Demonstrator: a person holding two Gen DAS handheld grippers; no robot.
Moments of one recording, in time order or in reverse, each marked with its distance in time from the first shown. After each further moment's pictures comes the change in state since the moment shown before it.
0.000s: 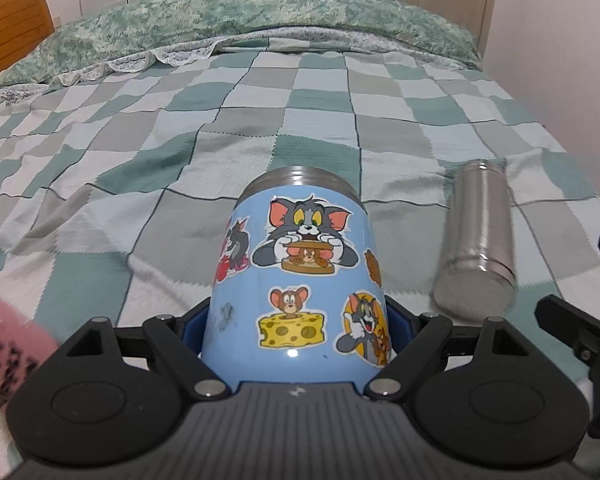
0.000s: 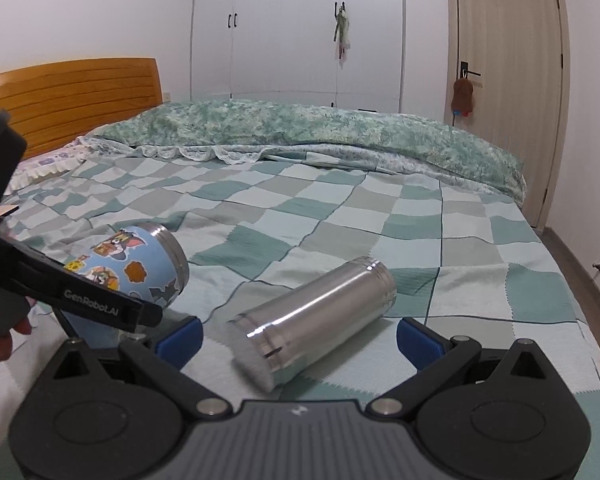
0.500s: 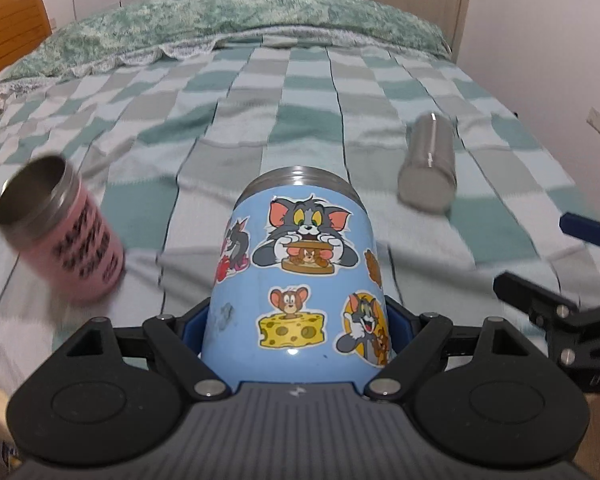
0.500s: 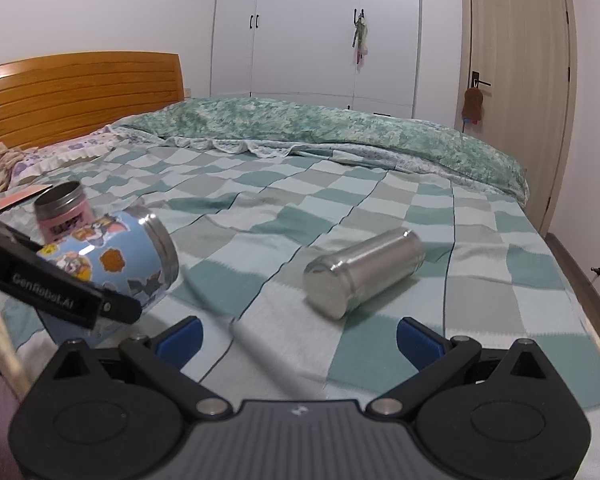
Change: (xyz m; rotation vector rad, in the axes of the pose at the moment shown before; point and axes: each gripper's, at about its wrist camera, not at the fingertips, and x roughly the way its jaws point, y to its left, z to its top) left arm -0.088 0.023 -0.088 0.032 0.007 -0.048; right arm -0.081 0.058 -0.048 -0.031 0.002 0.016
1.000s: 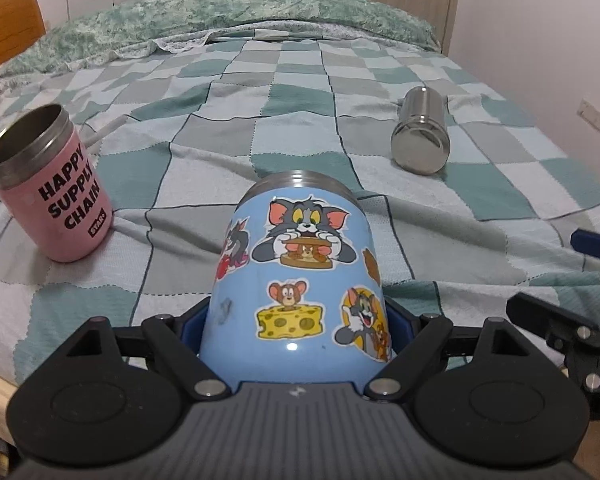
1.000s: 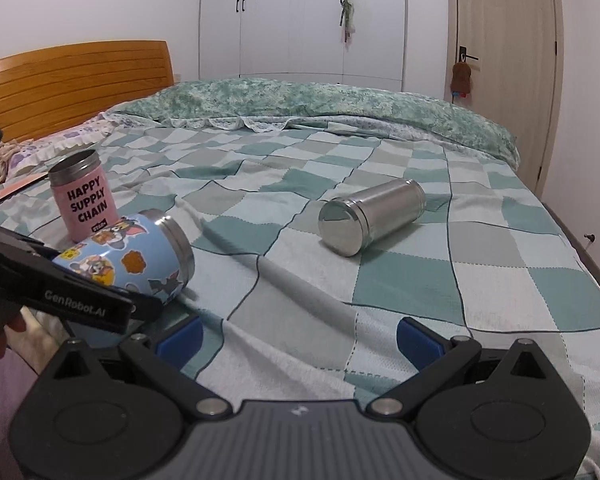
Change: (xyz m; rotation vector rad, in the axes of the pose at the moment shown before) left arm 0.008 0.005 -0.040 0.000 -0.037 -0.031; right arm -0.021 0.022 -0.033 0.049 0.056 -0.023
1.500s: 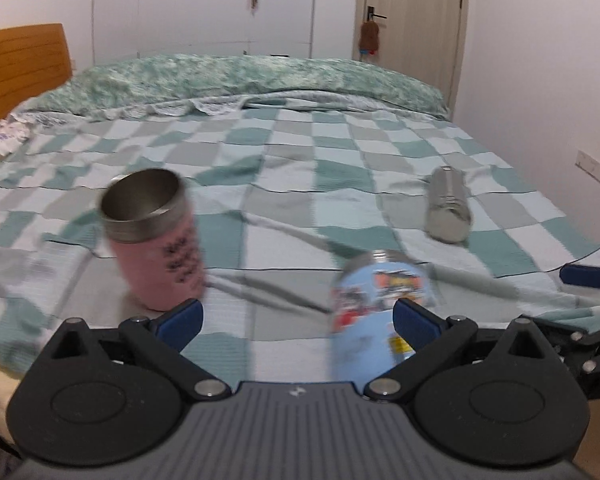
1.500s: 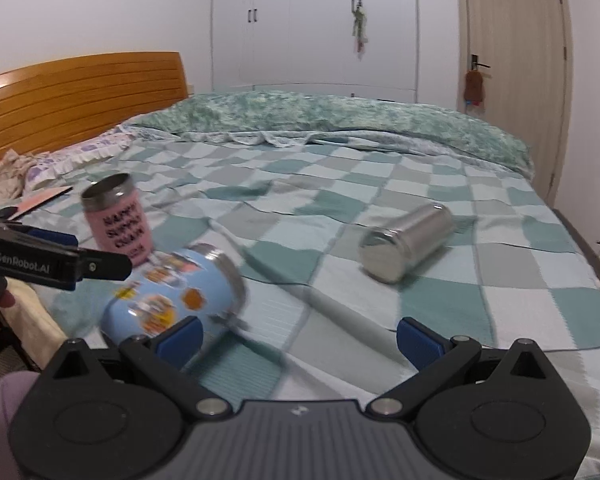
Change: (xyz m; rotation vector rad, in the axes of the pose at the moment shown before) left arm -0.066 0.068 0.003 -0.009 -0.192 0.033; right arm -0.009 0.046 0.030 0.001 -0.021 0.065
